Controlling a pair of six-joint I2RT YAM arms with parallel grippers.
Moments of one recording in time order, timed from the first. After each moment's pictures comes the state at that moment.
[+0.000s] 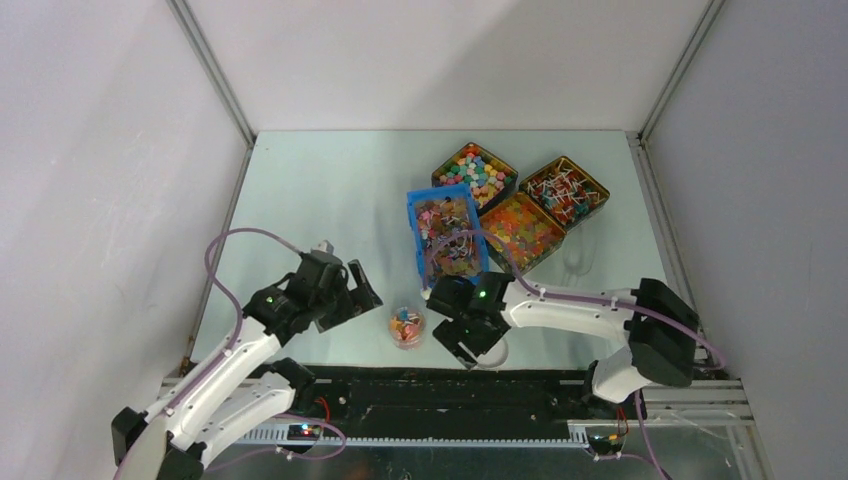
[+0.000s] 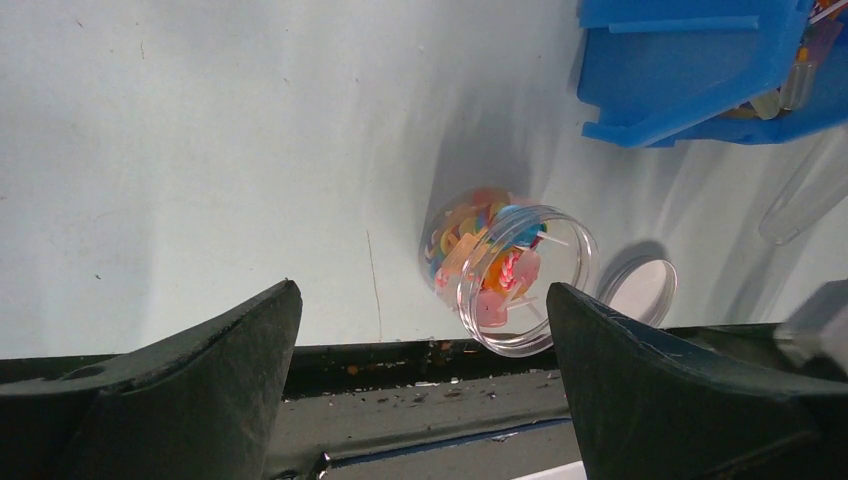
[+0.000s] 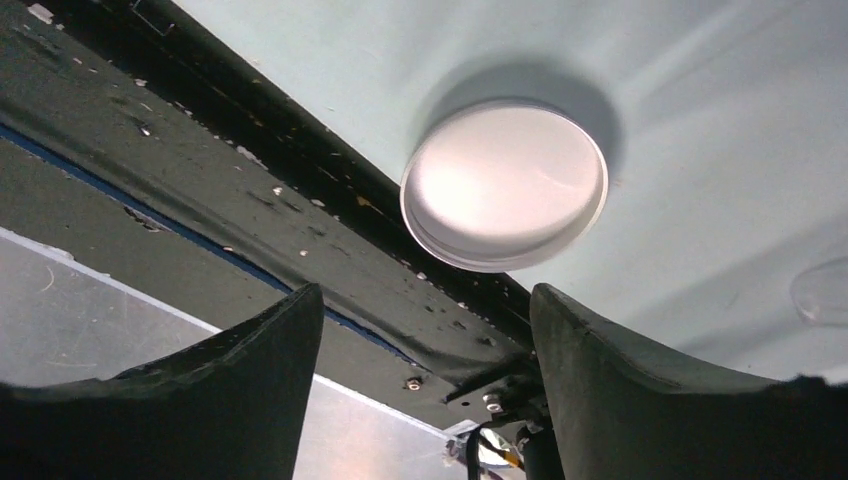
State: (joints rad) left arm -0.55 0.79 0.64 -0.80 -0.05 -0.90; right arm 1.17 1.52 1.06 -0.96 0.04 0.40
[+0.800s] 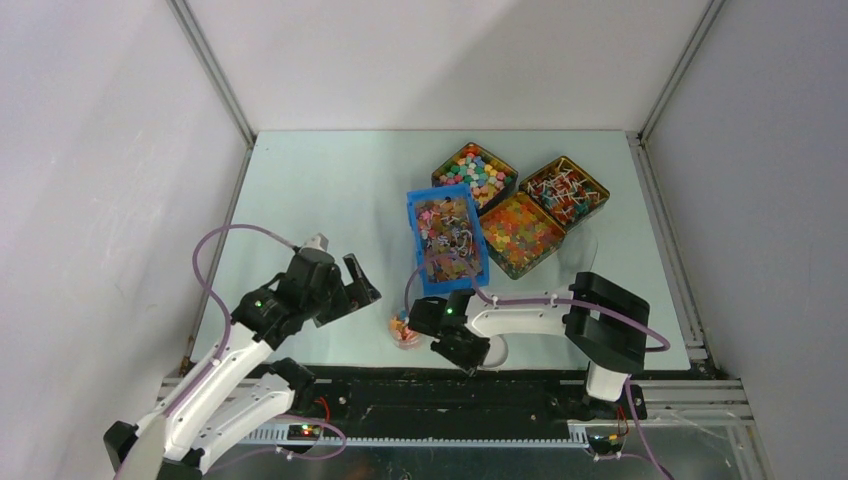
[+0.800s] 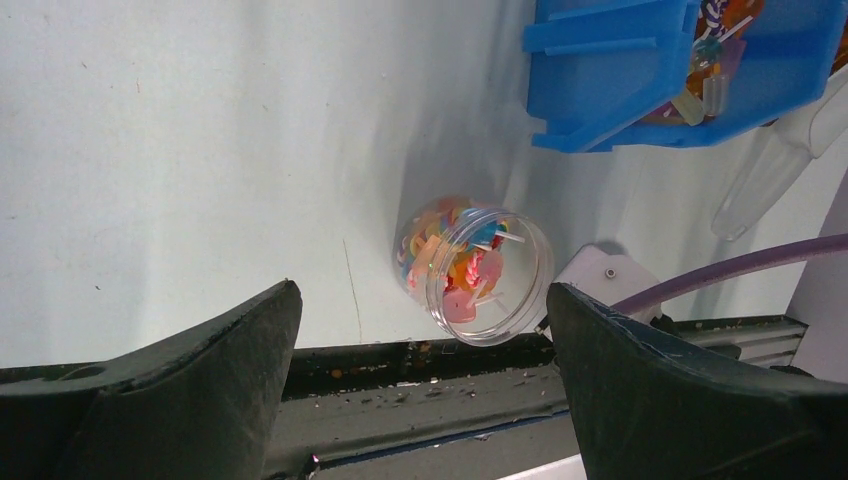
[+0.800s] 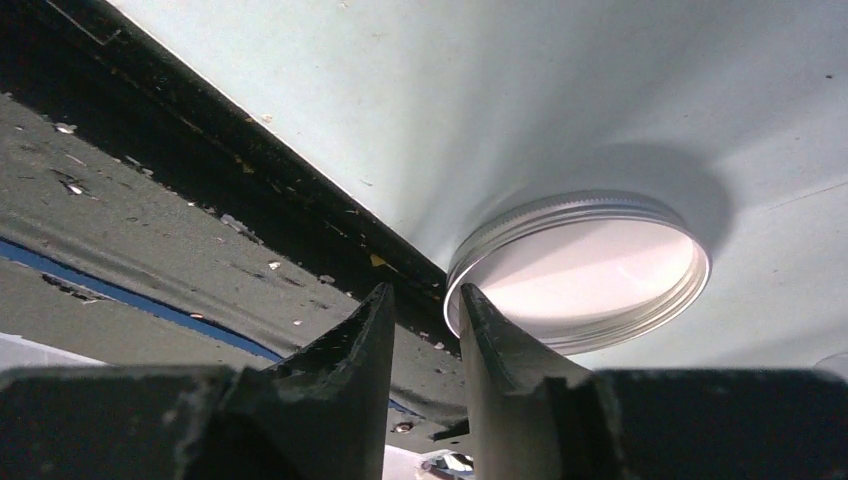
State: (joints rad) left arm -0.55 0.73 0.70 -0.83 -0.06 -0.88; right arm 1.24 1.77 1.07 -0.88 0.00 0.32
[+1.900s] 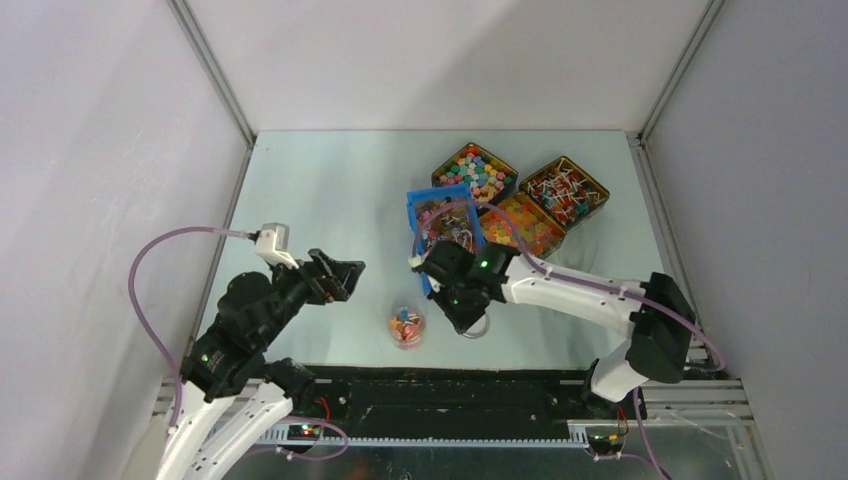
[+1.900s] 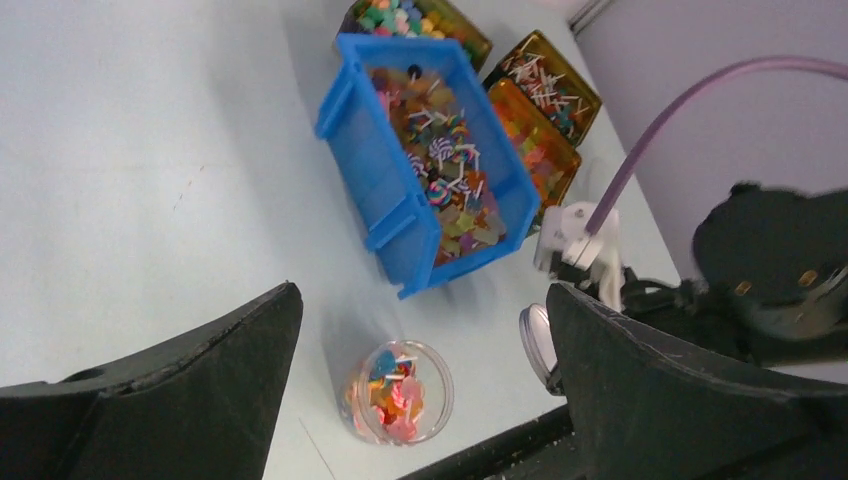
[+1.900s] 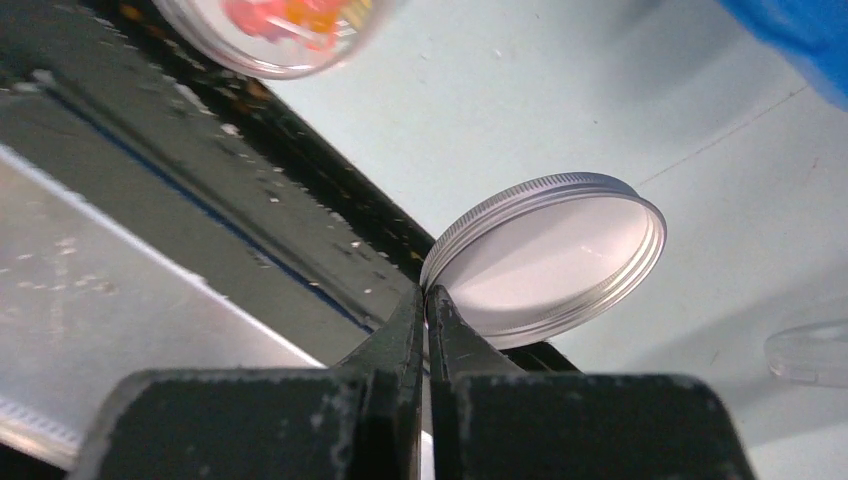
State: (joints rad) left arm -0.55 0.42 0.76 -0.61 -0.10 -0.60; right arm 1.09 1.60 1.25 -0.96 -0.04 0.34
